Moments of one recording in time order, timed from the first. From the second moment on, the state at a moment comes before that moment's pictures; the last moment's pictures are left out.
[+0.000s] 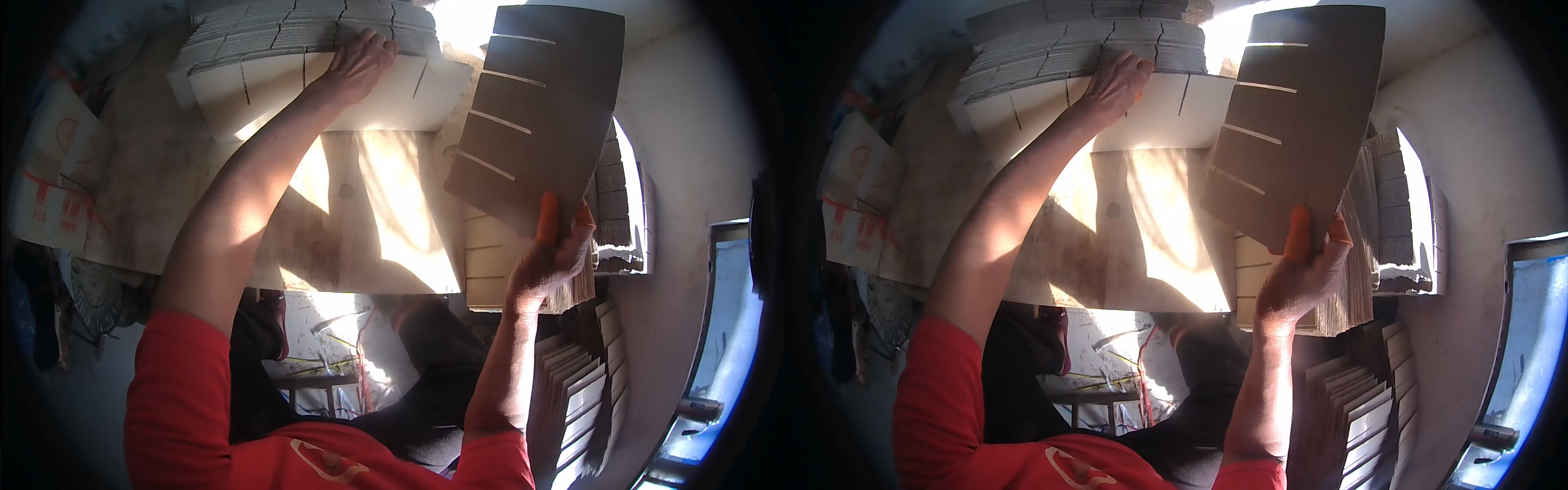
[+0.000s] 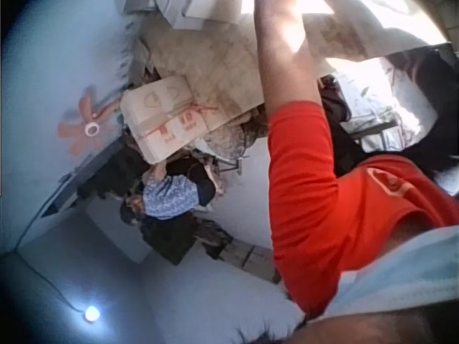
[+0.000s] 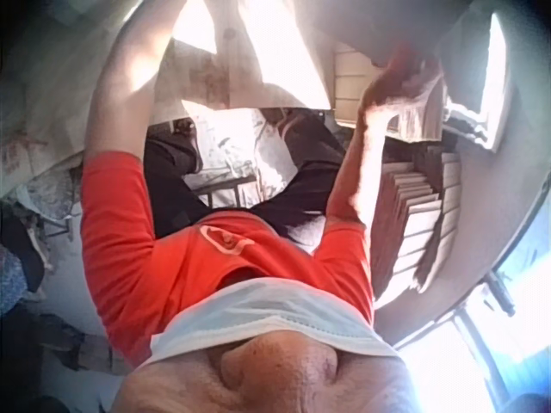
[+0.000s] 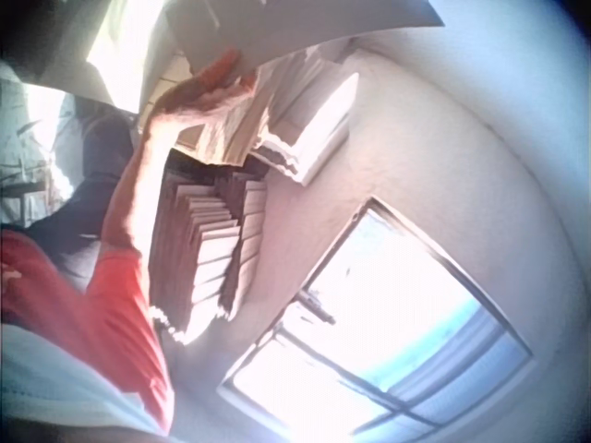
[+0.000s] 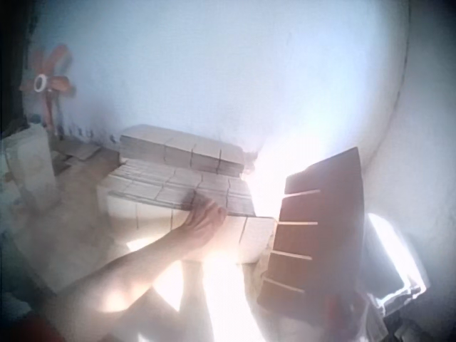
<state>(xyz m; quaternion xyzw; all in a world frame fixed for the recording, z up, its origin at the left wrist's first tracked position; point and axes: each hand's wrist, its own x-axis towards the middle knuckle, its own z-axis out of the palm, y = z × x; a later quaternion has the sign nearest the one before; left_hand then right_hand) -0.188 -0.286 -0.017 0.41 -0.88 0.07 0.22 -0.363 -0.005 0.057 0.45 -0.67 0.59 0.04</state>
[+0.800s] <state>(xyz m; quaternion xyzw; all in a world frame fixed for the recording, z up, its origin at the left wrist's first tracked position) -0.178 -0.180 -0.014 0.23 -0.94 -0.08 0.24 -0.350 -0.005 0.035 0.57 -0.65 0.47 0.17</state>
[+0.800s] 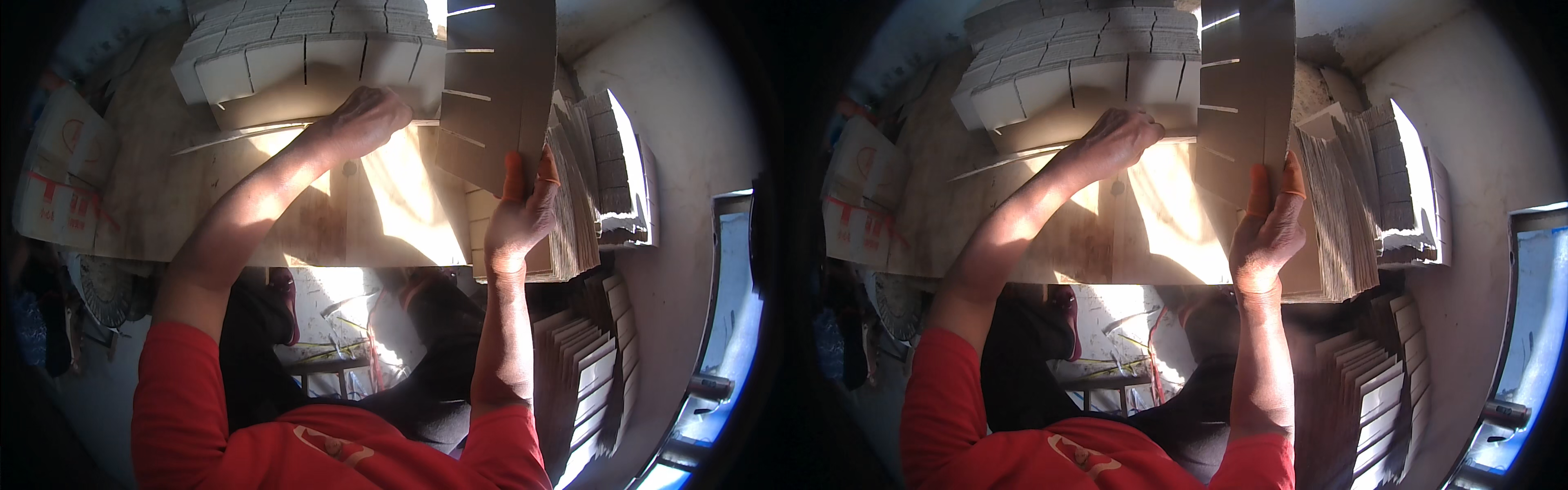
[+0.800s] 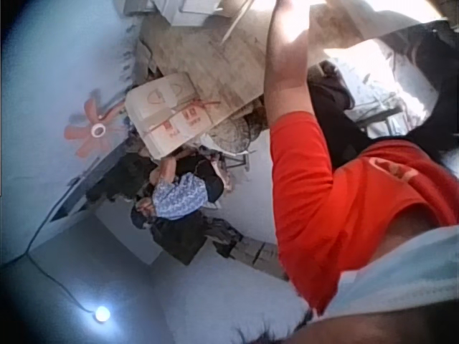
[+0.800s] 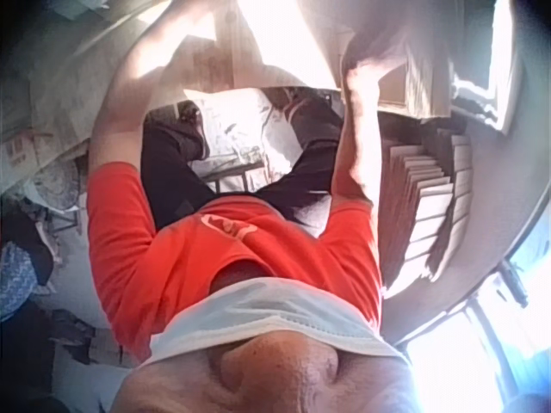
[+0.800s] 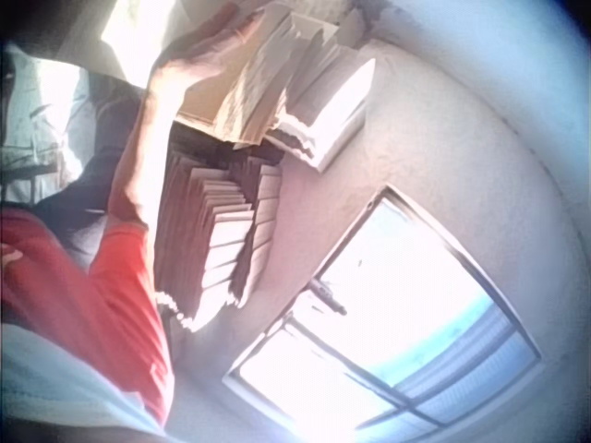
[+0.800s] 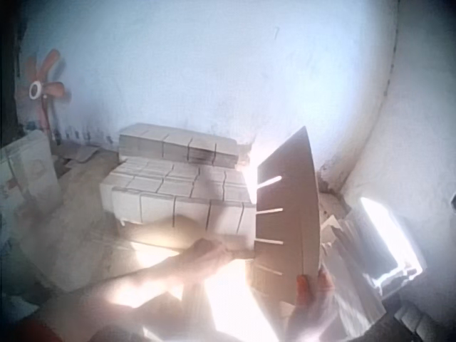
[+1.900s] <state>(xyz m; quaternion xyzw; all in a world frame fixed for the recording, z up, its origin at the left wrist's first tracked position) -0.171 -0.107 0.029 0.16 -0.95 -0.03 0.26 -0.329 -0.004 0.032 0.62 -0.73 0.20 0.20</state>
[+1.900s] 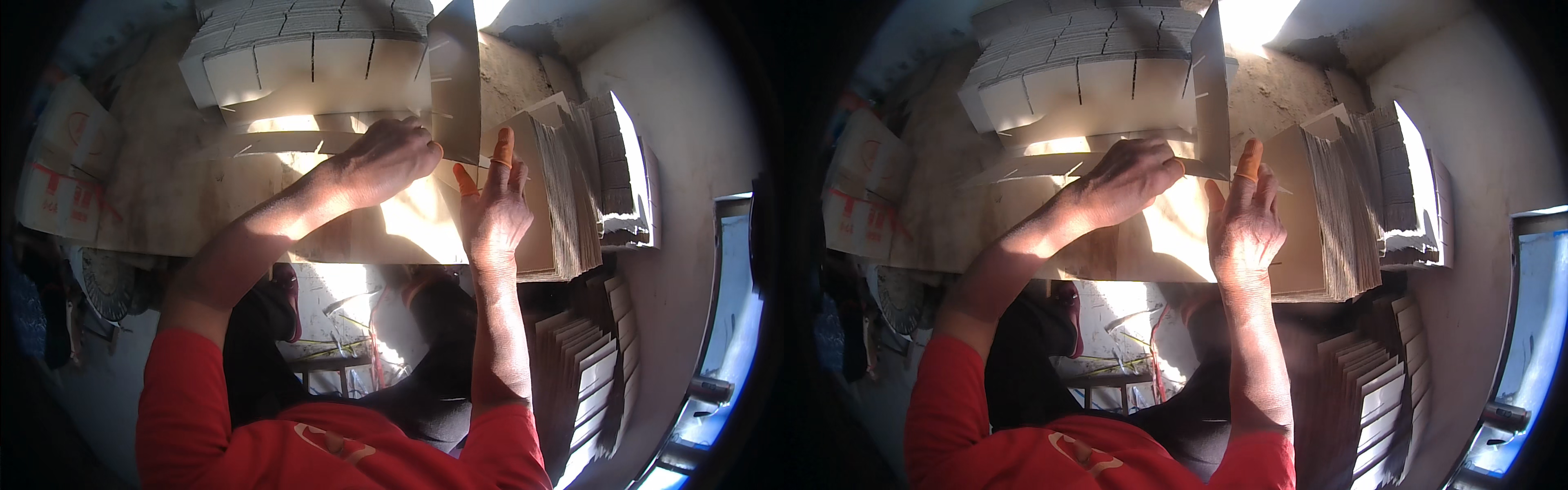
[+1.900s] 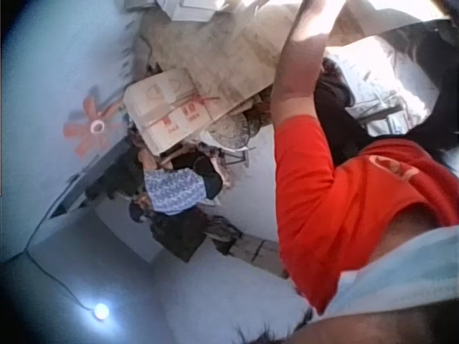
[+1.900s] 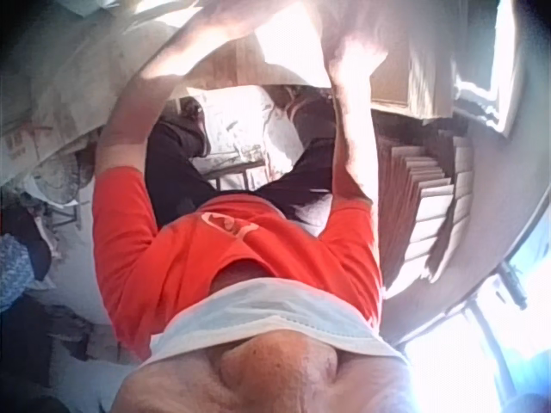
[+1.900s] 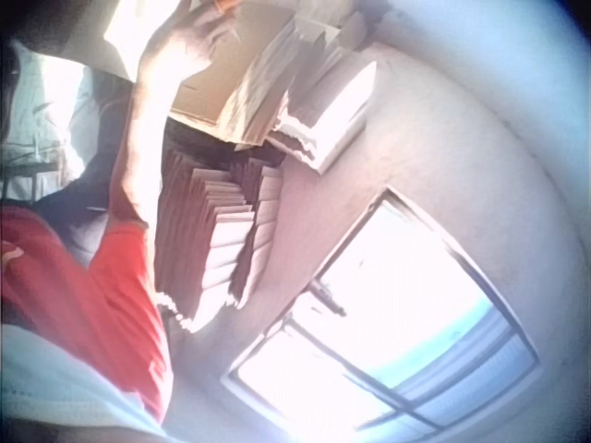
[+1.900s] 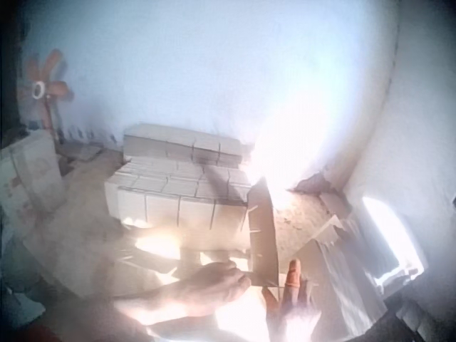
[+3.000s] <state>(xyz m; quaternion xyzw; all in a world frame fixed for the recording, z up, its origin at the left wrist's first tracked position) -0.184 -0.270 -0.007 0.31 -0.90 0.11 0.28 -0.335 -0.026 0.016 0.63 -0.64 0.42 0.12</state>
